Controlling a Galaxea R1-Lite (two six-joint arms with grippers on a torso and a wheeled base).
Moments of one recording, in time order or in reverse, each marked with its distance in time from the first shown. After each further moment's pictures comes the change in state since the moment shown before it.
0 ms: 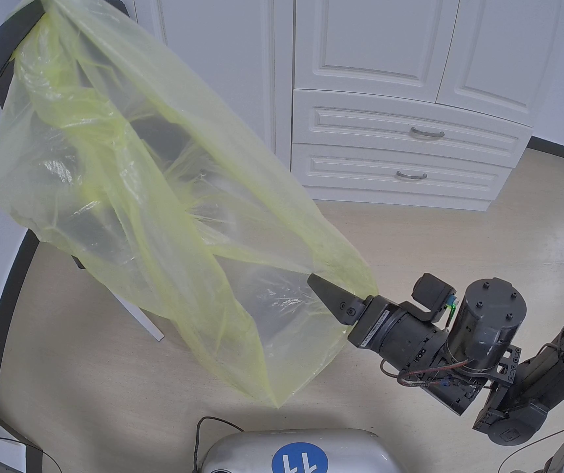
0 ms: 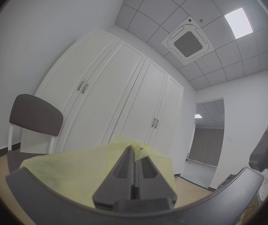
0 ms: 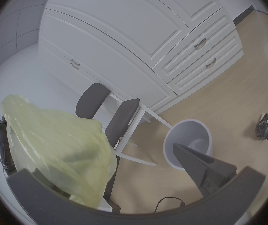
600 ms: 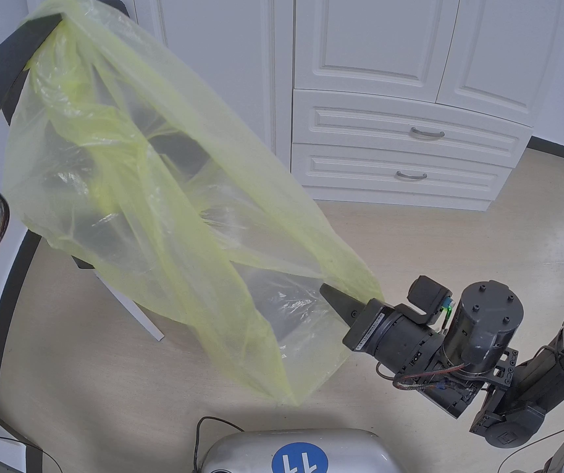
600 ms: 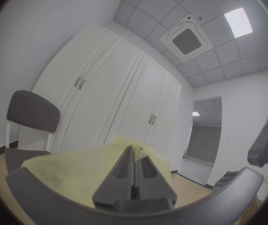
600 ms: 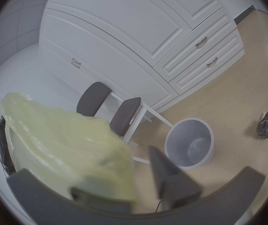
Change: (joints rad) left arm -0.029 0.017 0.011 0.002 0.000 0.003; right arm 0.015 0.009 -0.007 -0.005 -0.002 -0.001
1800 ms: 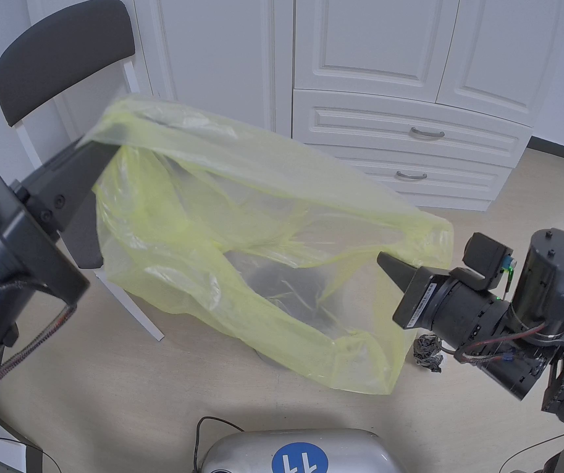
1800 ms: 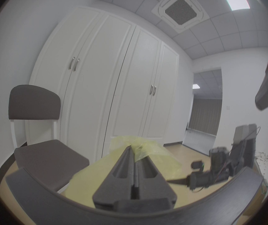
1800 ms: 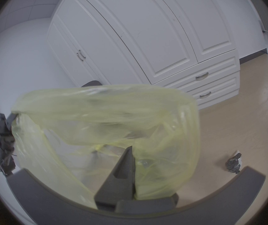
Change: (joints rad) left arm 0.034 0.011 0.097 0.171 -0.007 0.033; right arm 0.017 -0.317 -0.086 0.457 -0.163 -0.249
